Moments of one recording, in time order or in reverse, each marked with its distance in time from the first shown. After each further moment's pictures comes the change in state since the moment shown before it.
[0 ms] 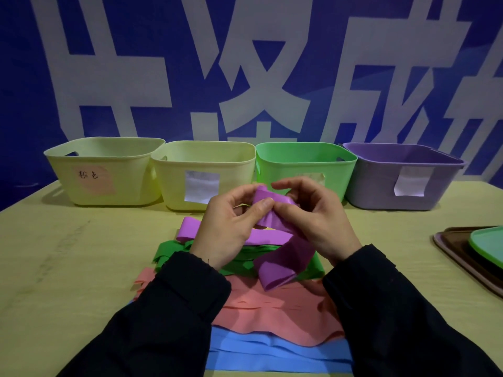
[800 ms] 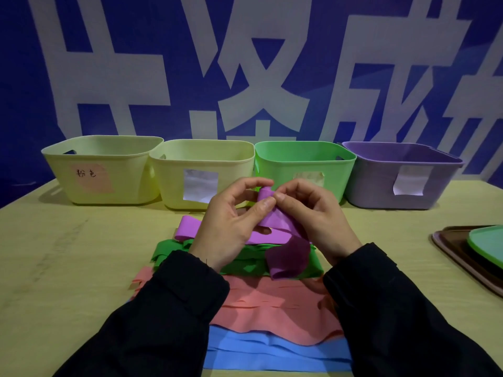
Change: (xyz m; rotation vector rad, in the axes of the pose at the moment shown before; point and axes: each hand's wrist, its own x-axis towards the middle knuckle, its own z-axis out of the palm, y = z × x) left_hand -0.006 0.013 0.003 -0.078 -0.068 0.028; right_hand 0.001 0.001 -0.002 0.049 -0.038 0.019
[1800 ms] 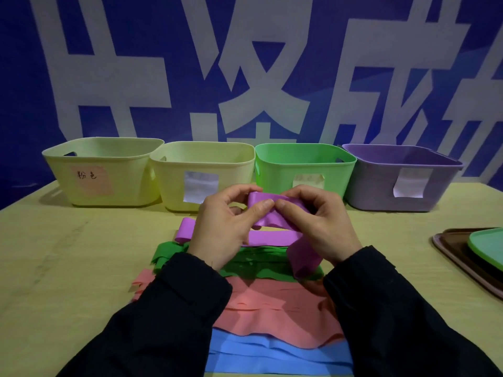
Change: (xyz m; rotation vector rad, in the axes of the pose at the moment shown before) left_hand 0.003 -0.003 -0.005 0.179 0.160 -0.046; right_hand -0.003 0.001 -0.005 -0.201 0.058 -0.082
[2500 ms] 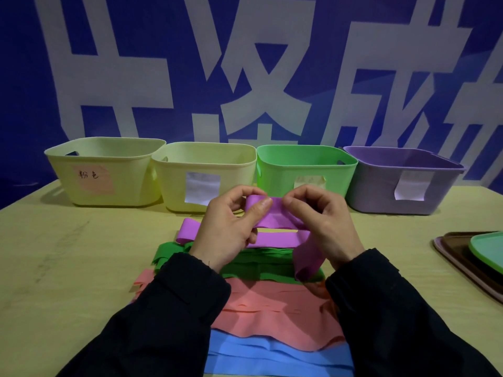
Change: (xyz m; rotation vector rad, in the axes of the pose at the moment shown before) left_hand -0.001 -0.003 0.001 -0.079 -0.041 -0.057; right_hand 0.000 -0.007 0.001 0.135 0.050 0.098
